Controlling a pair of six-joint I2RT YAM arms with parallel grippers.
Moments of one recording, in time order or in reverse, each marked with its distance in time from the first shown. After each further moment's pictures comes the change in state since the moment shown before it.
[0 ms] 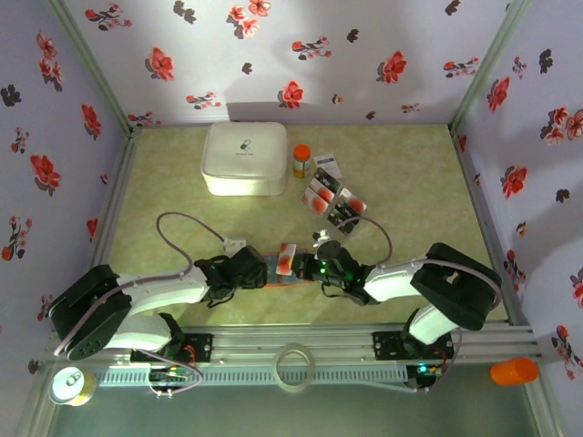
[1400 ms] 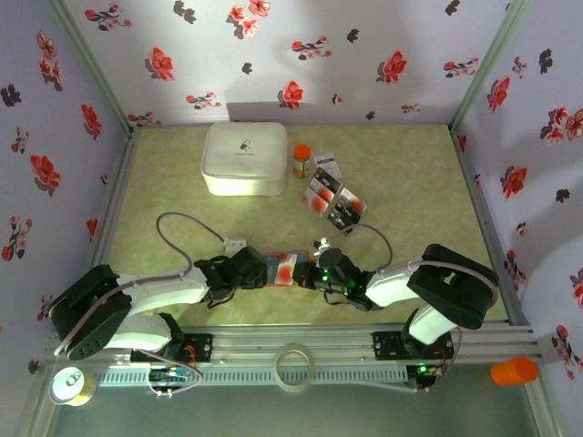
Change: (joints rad) left arm -0.002 0.000 -0.005 0.007 -0.004 0.000; right arm 0.029 0.010 -0.061 0.047 -0.030 0.036
